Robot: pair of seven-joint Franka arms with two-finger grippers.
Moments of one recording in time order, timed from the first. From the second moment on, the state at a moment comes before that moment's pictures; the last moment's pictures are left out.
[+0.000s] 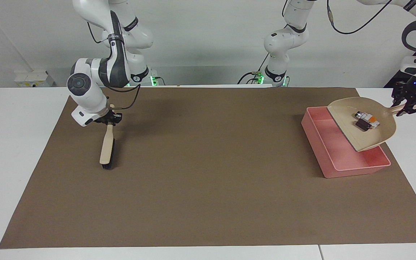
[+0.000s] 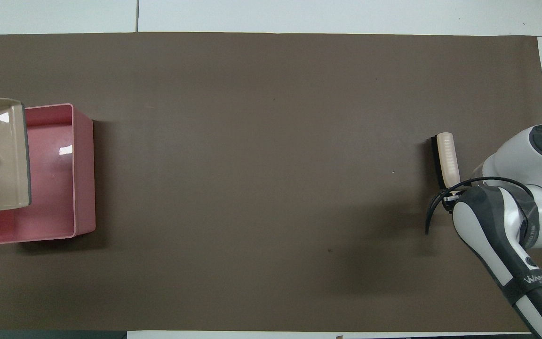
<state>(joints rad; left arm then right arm) 0.35 0.08 0.06 -1.70 0.13 1.88 1.91 -0.01 -0.03 -0.04 -2.28 -0.12 1.97 0.01</state>
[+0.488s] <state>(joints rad) 0.25 0.10 0.04 -1.76 0.42 1.92 1.80 -0.01 -0.05 -0.04 -2.32 -0.12 1.99 0.01</state>
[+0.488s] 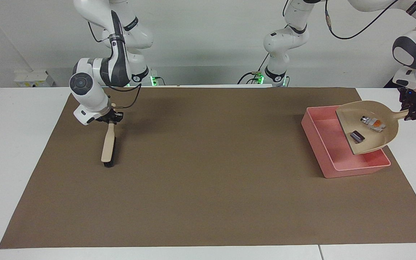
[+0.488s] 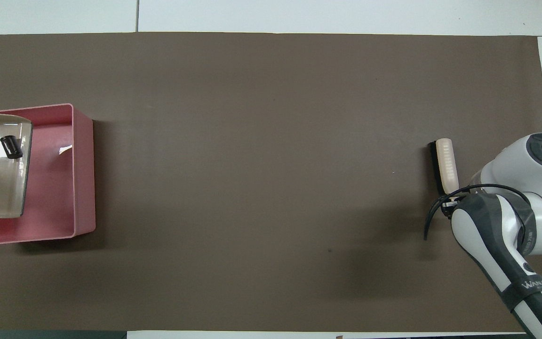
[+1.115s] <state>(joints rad) 0.15 0.02 0.03 -1.81 0.59 1.84 1.68 -0.01 -0.06 -0.03 -2.33 -0.12 1.99 0.02</state>
